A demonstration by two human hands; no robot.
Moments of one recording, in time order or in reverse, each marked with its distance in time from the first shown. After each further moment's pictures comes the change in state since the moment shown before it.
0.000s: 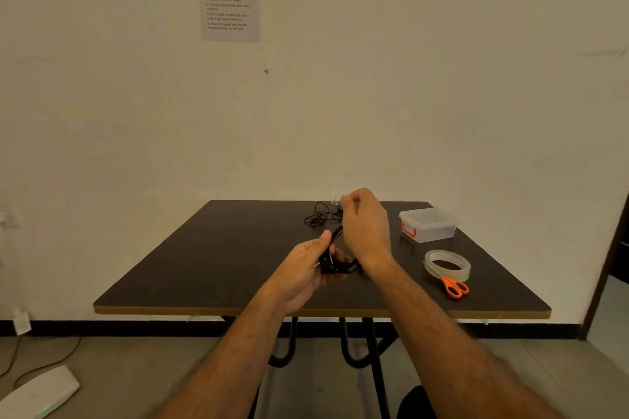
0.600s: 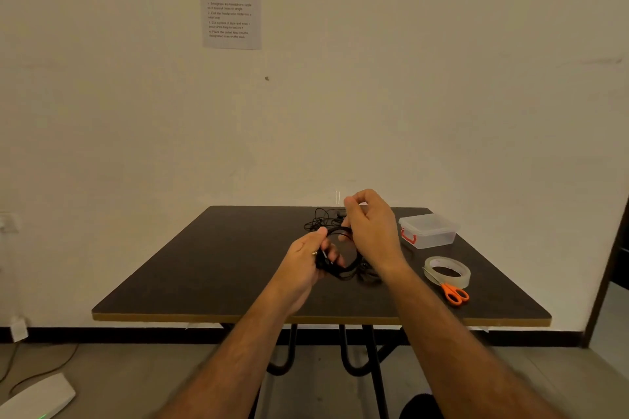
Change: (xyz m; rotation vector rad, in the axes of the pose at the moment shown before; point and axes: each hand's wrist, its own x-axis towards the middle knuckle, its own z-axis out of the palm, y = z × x) left_hand -0.005 0.015 0.015 0.143 0.105 0.151; right_hand 0.001 -0.006 -0.018 0.146 -0.057 -0.038
